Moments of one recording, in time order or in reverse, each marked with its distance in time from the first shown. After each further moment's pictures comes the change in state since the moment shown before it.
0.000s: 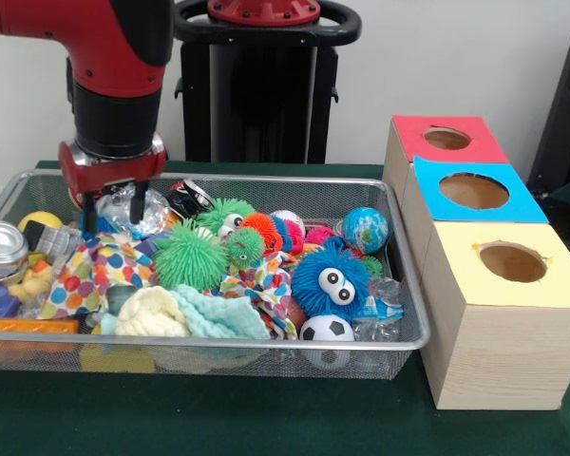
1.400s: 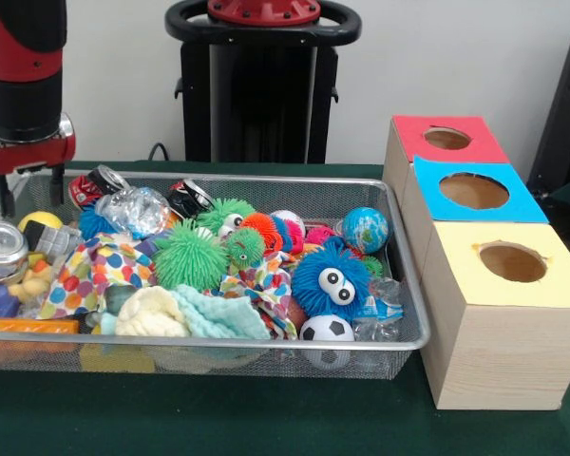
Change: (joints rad) arm -0.168 0.019 0.022 -0.028 0.002 0.013 -0.158
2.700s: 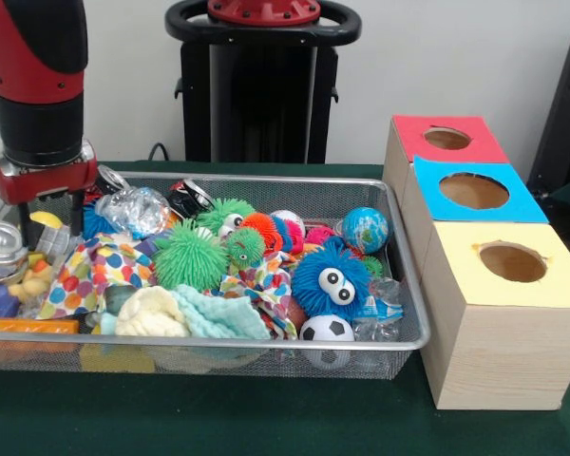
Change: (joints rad) arm 0.011 0.040 0.031 -0.003 -0.038 -0.078 0.000
